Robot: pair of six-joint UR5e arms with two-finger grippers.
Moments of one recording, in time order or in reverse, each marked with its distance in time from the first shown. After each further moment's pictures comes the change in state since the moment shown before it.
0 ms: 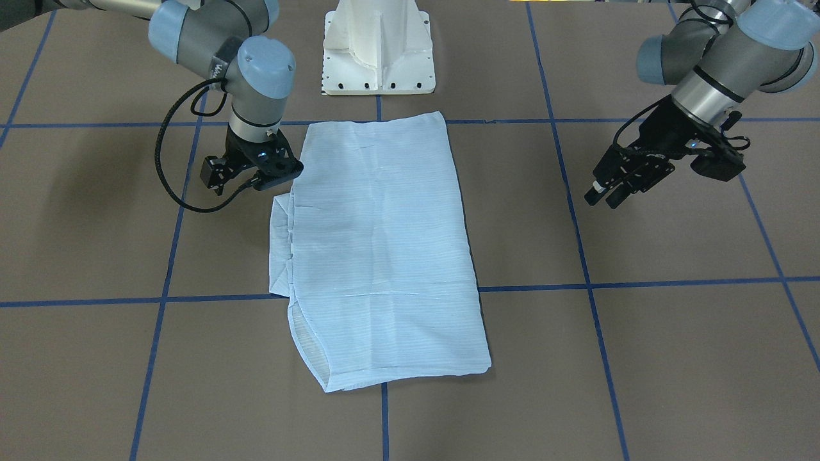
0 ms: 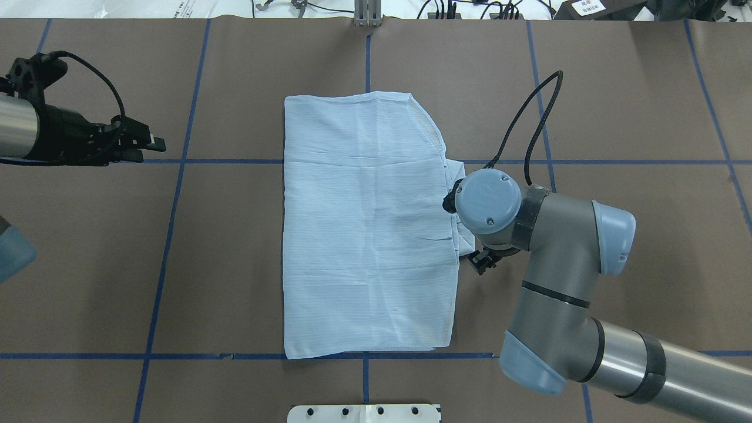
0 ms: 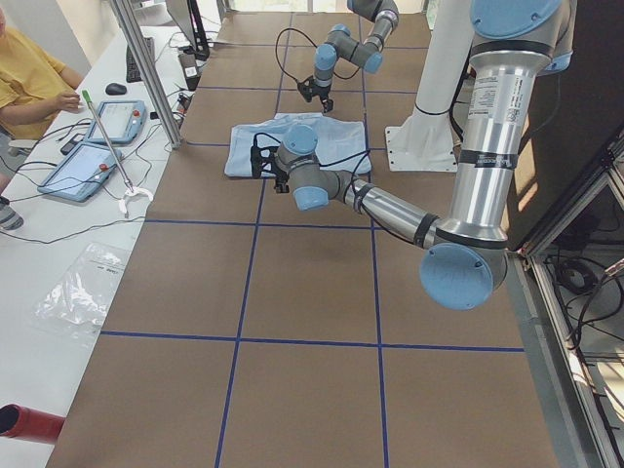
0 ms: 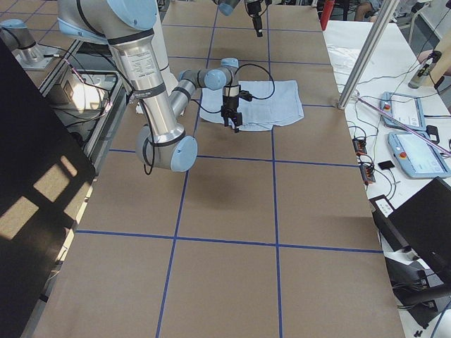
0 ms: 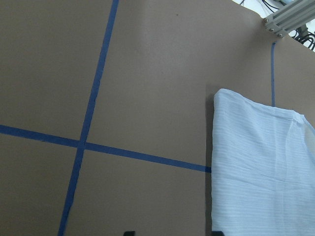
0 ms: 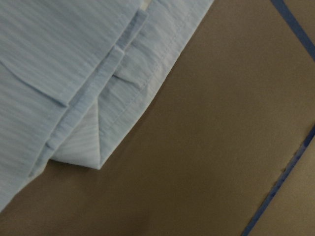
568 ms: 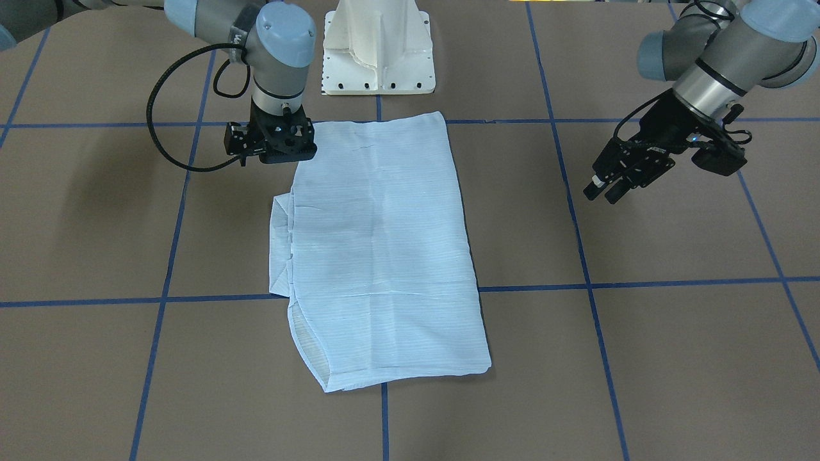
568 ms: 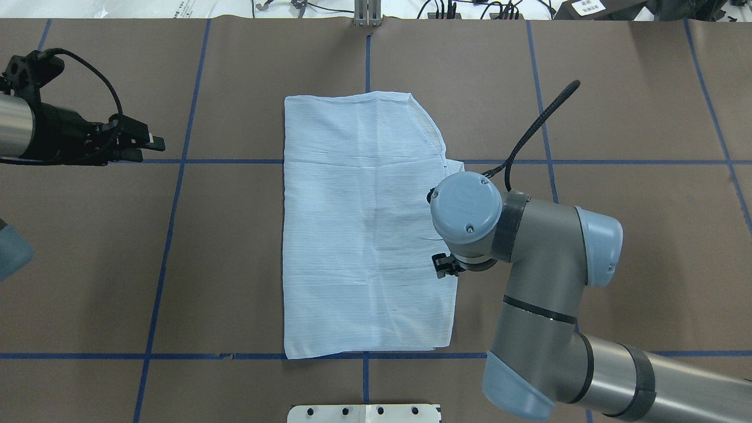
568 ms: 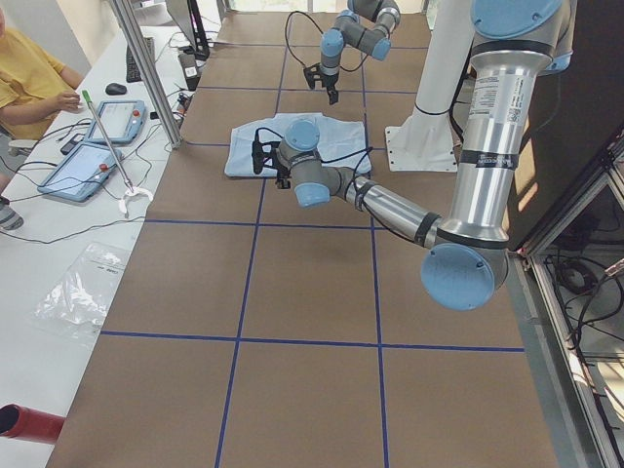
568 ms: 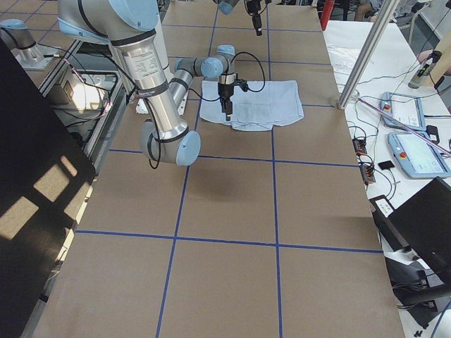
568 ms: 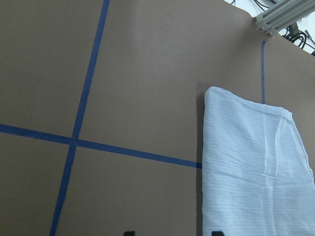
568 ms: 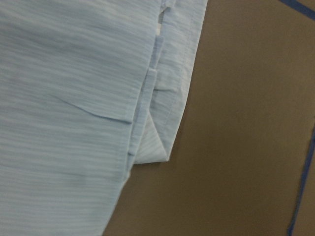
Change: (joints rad) left arm -0.004 0.003 -0.016 0.005 -0.008 -0.002; right arm -0.058 0.044 0.035 0.049 0.069 0.518
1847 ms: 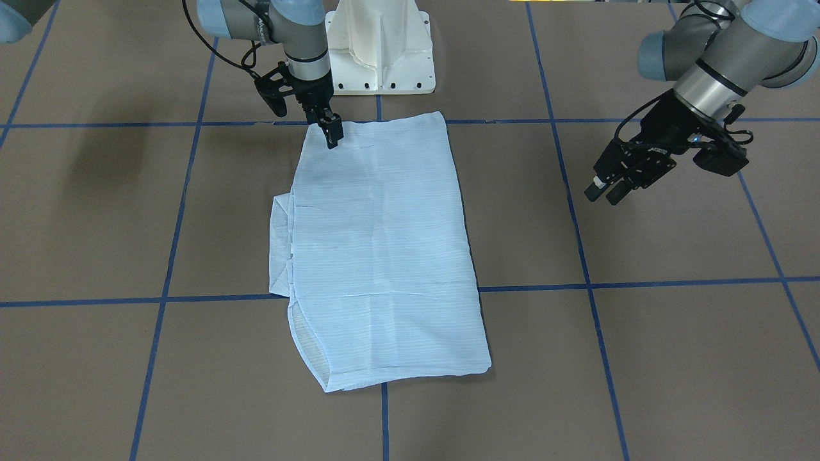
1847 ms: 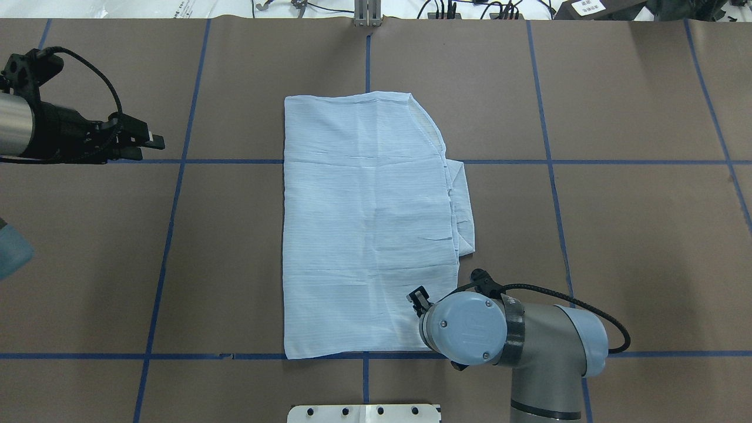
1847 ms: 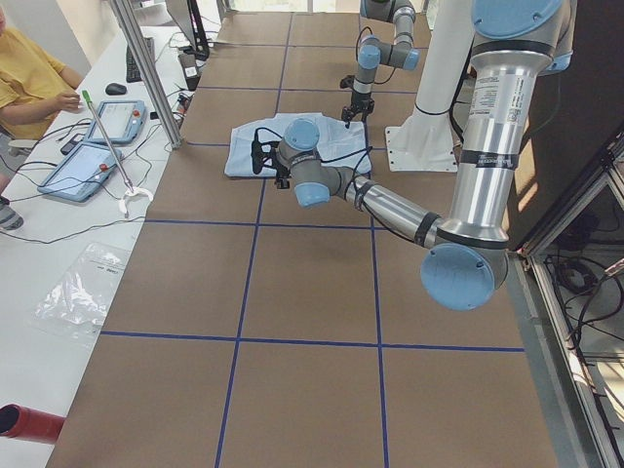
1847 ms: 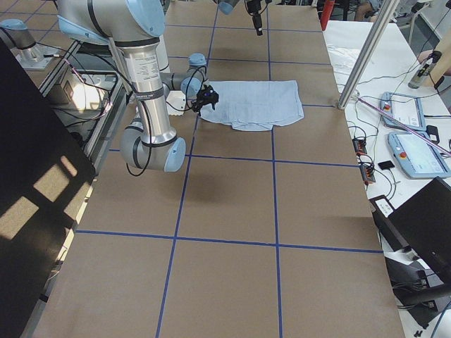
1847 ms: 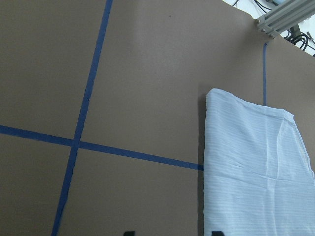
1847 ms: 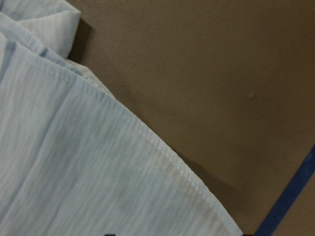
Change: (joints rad) left arm -0.002 -0.003 0.000 0.002 0.007 0.002; right arm -0.220 -0.125 -0.001 0.411 -0.127 1.388
